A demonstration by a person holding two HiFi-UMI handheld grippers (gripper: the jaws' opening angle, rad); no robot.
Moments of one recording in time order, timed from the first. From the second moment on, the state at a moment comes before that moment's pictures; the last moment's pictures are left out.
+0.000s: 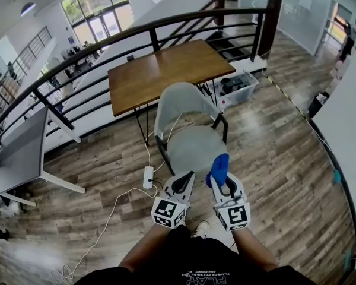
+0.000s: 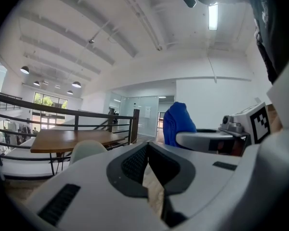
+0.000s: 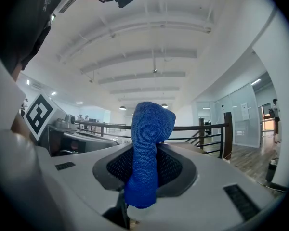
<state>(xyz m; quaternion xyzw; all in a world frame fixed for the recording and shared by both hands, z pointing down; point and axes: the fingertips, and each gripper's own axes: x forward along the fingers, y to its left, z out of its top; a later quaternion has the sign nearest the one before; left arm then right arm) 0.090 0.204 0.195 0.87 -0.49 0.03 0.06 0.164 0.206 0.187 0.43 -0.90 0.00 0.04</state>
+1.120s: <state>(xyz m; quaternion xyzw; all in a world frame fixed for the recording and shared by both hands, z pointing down) -0.073 0.047 0.182 0.84 -0.55 -0.01 0.05 0.049 0.051 0.182 0.45 -0.89 0.00 0.02</state>
